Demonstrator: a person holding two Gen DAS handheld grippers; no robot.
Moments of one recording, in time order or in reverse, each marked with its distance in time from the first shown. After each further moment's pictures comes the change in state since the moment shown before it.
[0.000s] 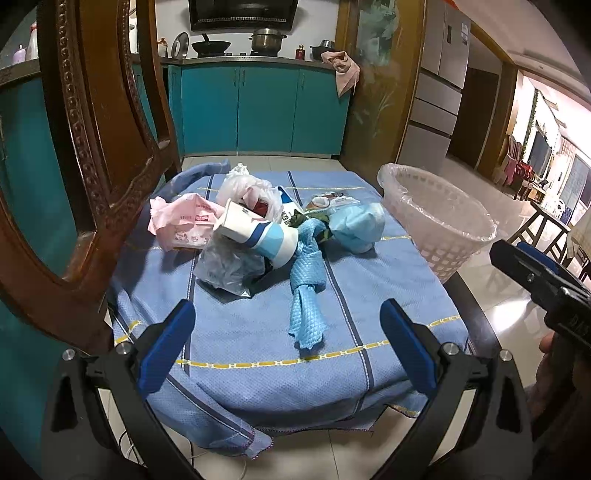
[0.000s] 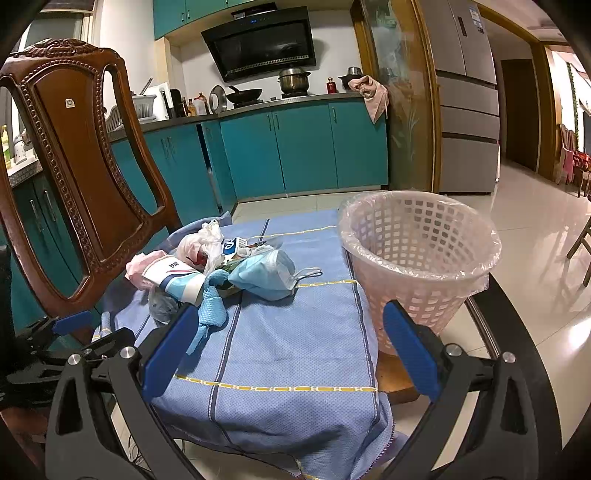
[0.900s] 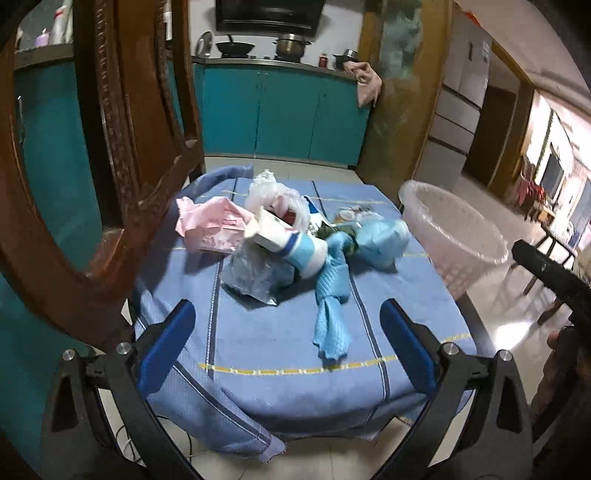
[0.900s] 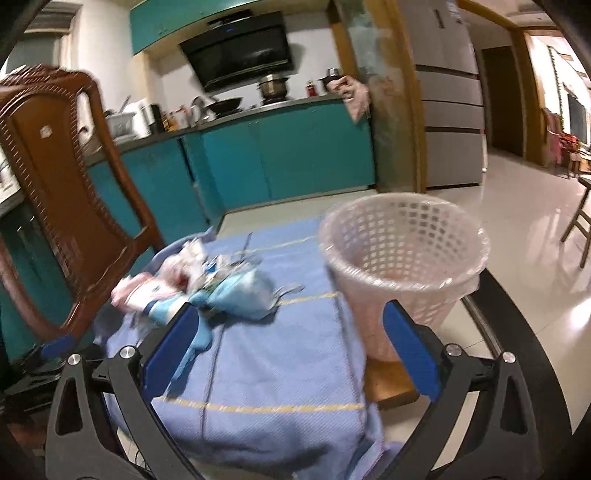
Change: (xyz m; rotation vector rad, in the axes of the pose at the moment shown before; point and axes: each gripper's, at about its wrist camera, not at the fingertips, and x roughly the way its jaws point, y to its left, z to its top) left arm -0.010 0.022 0.008 -0.058 -0.030 0.030; right arm 0.006 -0.017 0.011 0.068 -0.011 -0.020
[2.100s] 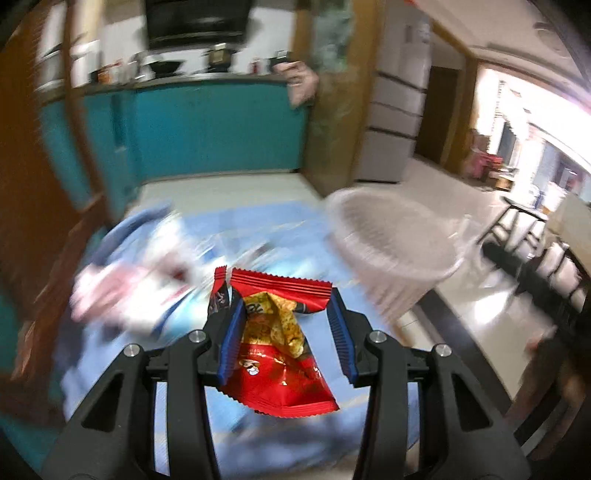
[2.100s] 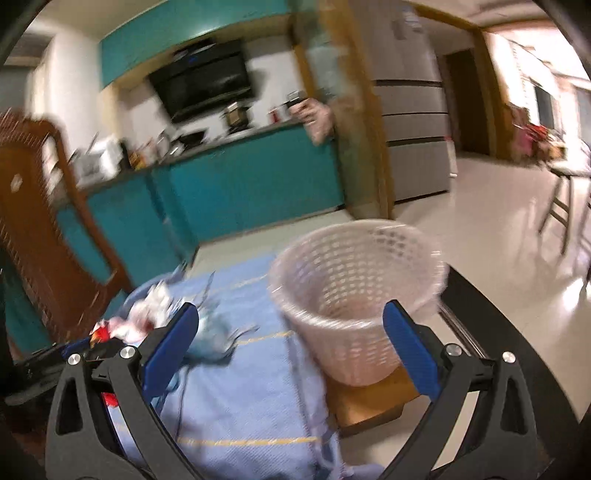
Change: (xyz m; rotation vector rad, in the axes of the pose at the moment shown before) left arm 0.044 -0.120 0.064 0.168 -0.031 -0.194; right arm -0.016 -0.062 0.026 0.145 -0.140 -0.135
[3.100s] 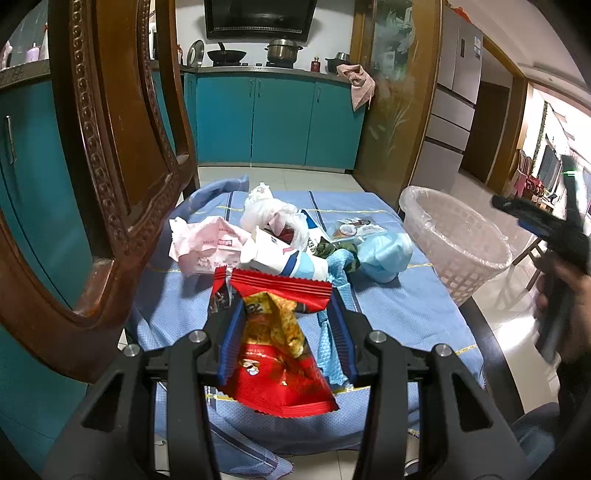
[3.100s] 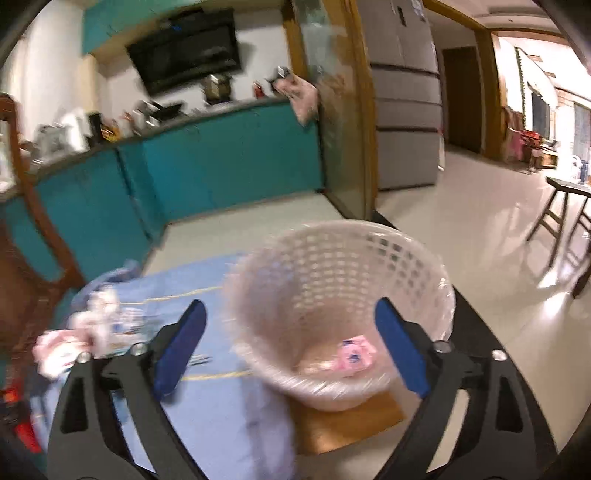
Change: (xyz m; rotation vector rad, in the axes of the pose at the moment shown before) left arm -0.048 0.093 -0.071 -0.149 0.010 0.207; right arm 0.085 0.006 0.035 -0.103 0.099 -0.045
